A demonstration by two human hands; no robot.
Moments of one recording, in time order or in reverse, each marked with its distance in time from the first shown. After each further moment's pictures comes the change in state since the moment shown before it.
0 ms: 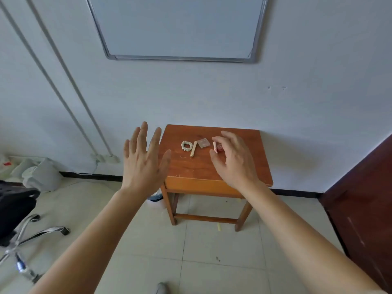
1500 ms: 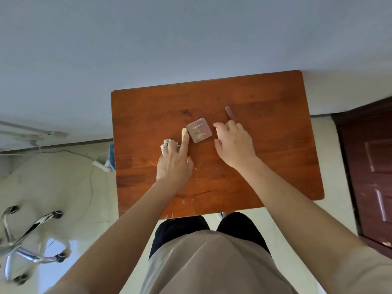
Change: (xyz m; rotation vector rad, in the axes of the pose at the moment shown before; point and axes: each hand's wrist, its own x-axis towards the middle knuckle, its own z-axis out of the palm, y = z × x) left_hand 0.226 -0.047 0.417 0.006 -0.841 0.017; right_hand 0.174 0.254 0.318 -0.239 -0.646 0.457
